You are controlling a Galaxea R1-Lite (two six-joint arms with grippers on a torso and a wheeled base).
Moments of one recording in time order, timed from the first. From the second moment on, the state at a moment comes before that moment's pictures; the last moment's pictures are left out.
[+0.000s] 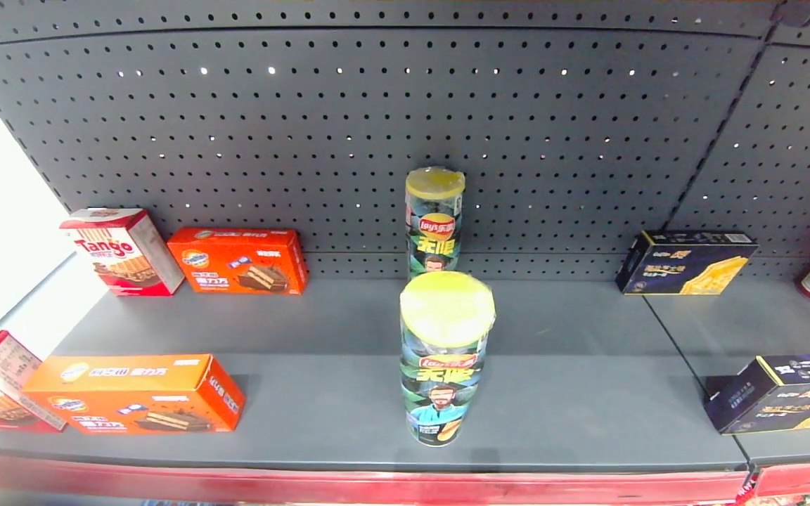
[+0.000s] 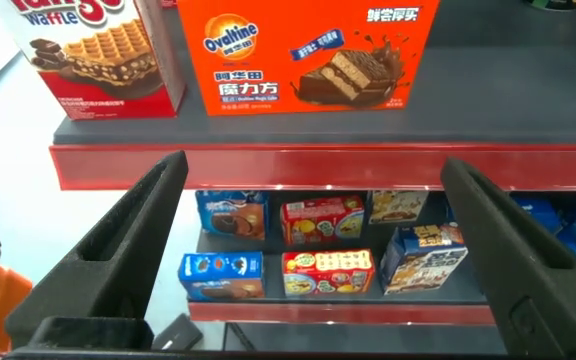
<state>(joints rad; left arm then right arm) 0.00 0.00 0.00 0.00 0.01 0.00 0.00 0.00 0.00 0.00 -0.02 0.00</state>
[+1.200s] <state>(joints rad) 0.00 0.00 0.00 0.00 0.01 0.00 0.00 0.00 0.00 0.00 -0.02 0.00</state>
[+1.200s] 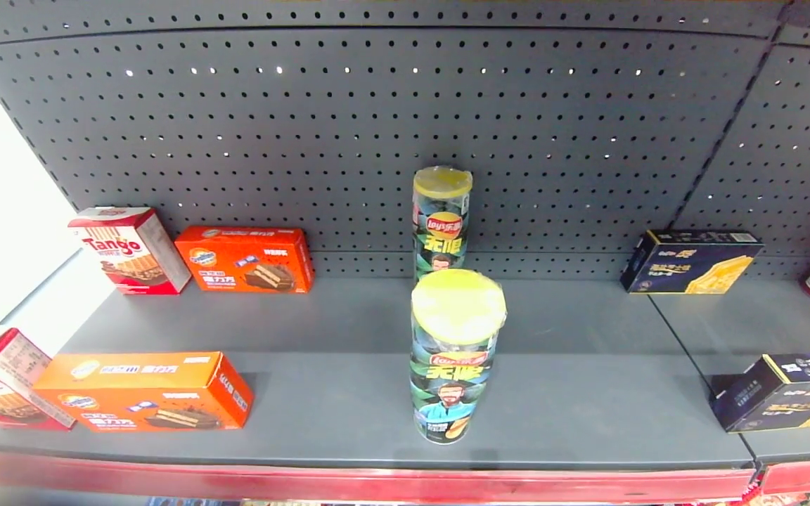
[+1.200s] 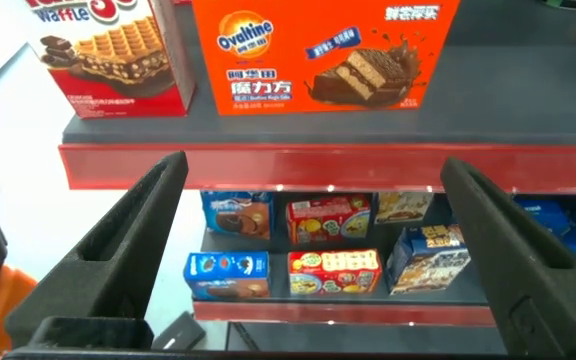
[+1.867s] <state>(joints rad) 0.00 0.00 0.00 0.00 0.01 0.00 0.00 0.00 0.00 0.00 -0.02 0.00</state>
